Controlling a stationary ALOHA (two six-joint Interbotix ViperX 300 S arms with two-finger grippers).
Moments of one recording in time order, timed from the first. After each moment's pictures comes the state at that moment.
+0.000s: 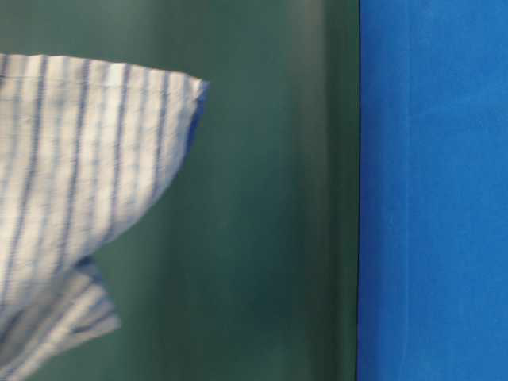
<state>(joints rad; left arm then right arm) 0.12 -0.65 0.52 -0.03 0.25 -0.03 -0.08 -0.51 0.34 -0.23 0.49 0.24</state>
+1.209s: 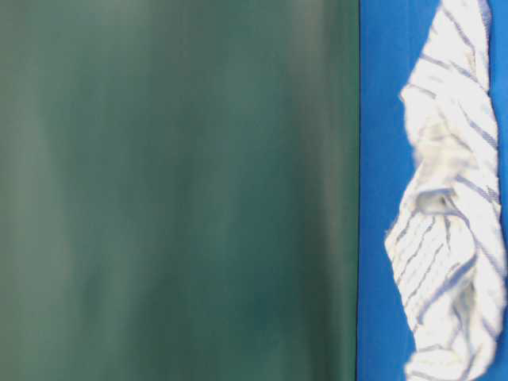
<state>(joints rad) 0.10 -0.64 0.53 -0.03 0.29 -0.02 -0.08 -0.53 0.35 -0.24 0.51 0.22</state>
